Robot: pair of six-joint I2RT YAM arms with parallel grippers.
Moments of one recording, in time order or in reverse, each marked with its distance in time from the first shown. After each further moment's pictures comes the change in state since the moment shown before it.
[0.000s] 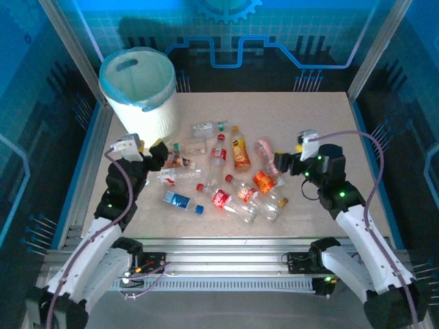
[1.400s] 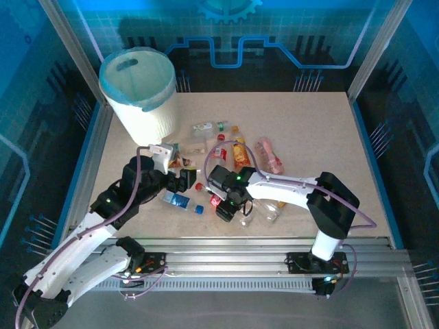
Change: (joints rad) left arm -0.293 0.059 0.230 -0.532 0.110 0.129; right arm 0.700 0.918 0.427 -0.488 0.232 -0.077
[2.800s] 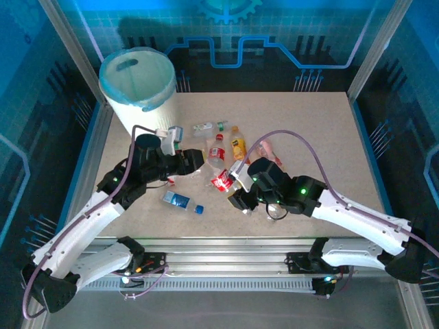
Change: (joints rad) left arm 0.038 0.206 0.204 0.029 0.318 -0.469; right arm 0.003 -0.631 -0.148 0.128 -0.023 0.035
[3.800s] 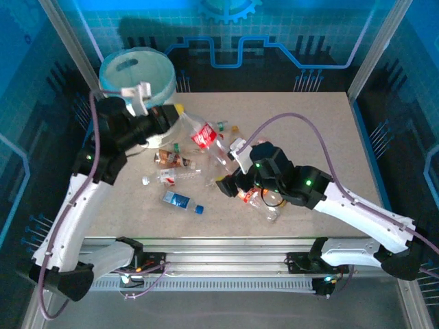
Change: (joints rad) left arm 0.272 0.154 0.462 -0.072 0.054 0.058; right arm -0.010 0.052 0.214 0.058 0.138 -0.016
